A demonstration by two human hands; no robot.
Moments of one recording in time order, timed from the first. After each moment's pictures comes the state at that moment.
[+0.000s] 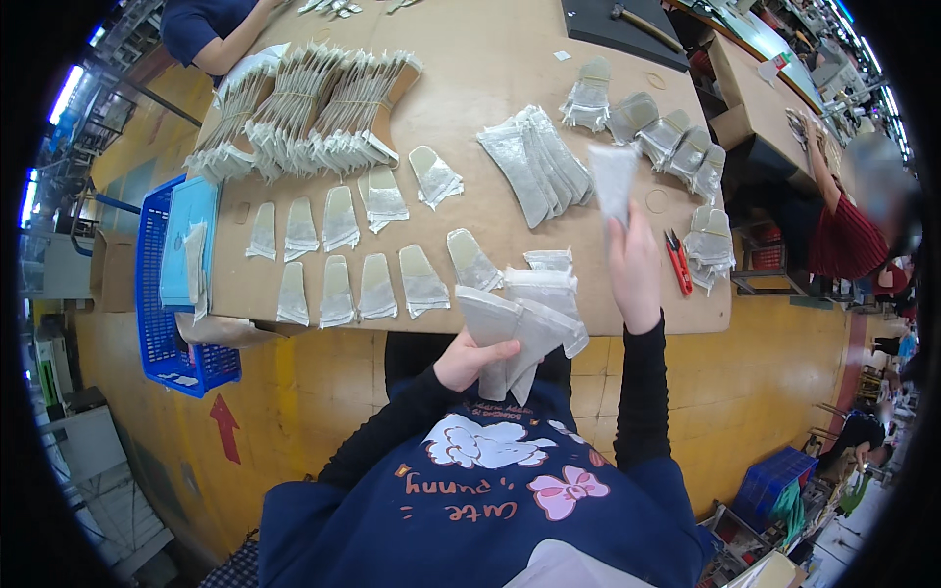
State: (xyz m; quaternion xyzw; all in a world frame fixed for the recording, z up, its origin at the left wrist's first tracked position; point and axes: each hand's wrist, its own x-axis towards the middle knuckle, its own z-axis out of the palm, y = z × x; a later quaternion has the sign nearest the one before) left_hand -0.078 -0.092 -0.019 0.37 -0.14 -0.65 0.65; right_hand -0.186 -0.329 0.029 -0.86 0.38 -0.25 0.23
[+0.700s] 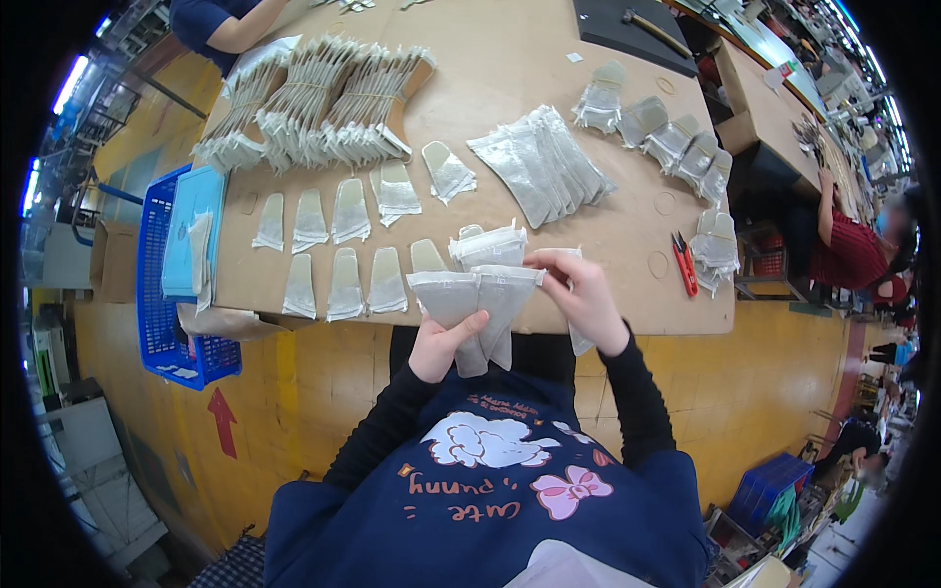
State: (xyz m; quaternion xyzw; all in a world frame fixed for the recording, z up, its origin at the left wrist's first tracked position) left_hand -0.048 -0.070 -0.003 0.49 -0.10 -0.50 0.71; right_hand -0.162 -0.269 0.043 -0.78 0.21 -0.11 0.58
